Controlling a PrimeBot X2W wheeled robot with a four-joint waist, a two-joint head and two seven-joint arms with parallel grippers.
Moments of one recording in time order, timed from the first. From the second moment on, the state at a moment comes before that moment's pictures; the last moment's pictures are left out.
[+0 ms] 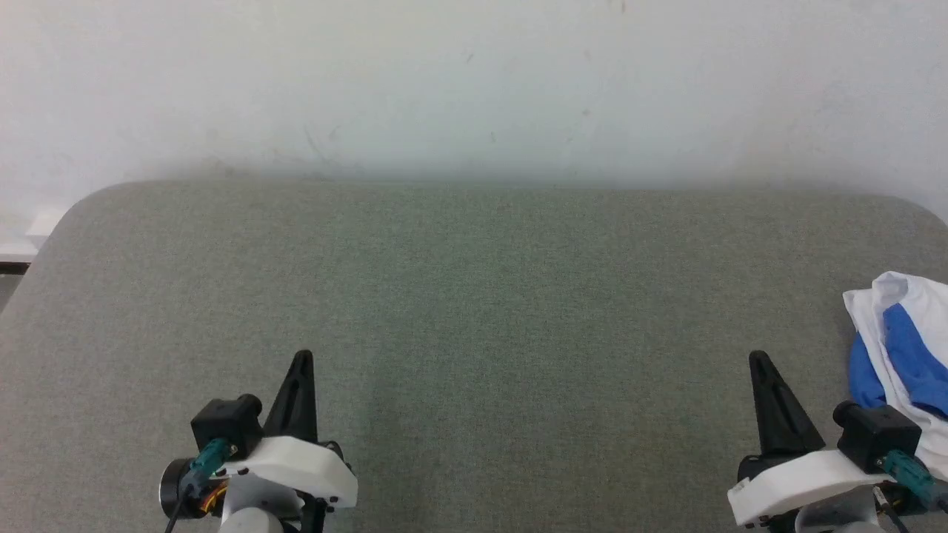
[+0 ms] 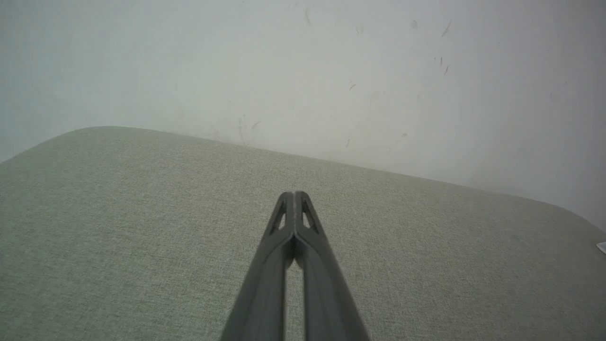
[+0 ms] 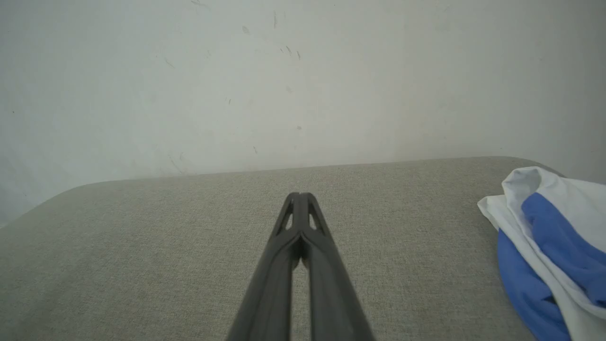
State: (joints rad) left arm -0.10 0.09 -0.09 0.33 -0.29 0.03 -0.24; right arm 0.01 -0.05 -0.03 0.22 0.22 0.13 -0.24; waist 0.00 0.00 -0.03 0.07
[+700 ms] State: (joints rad) left arm -0.10 0.08 -0.08 0.27 -0.24 0.03 -0.20; right arm 0.01 -0.05 -0.03 0.18 0.18 0.13 -0.20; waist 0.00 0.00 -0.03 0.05
